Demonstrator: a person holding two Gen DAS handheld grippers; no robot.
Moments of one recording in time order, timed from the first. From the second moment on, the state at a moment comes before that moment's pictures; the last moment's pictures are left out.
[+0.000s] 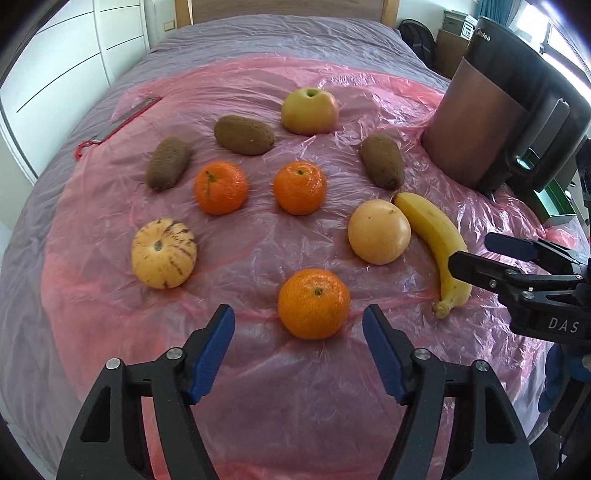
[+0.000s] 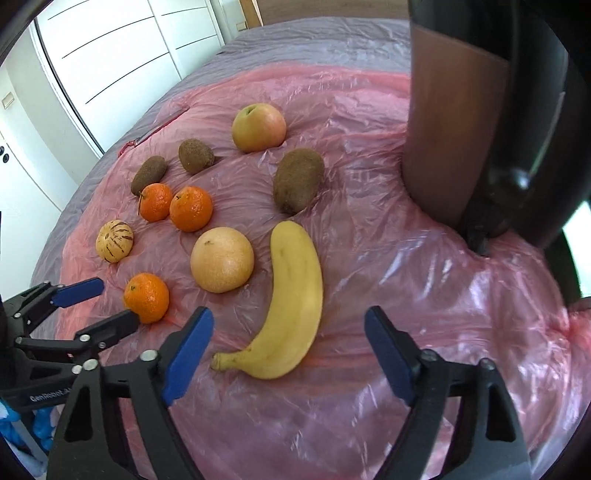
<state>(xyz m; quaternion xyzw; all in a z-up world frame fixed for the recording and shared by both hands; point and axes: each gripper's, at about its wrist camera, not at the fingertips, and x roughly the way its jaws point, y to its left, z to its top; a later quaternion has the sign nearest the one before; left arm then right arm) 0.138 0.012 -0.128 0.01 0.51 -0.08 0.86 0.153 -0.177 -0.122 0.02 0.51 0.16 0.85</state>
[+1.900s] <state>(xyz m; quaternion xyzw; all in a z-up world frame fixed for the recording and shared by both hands) 0.101 0.006 -0.081 -0.03 0.46 -0.12 0.88 0.112 -0.229 -0.099 0.08 0.52 0.16 0.83</state>
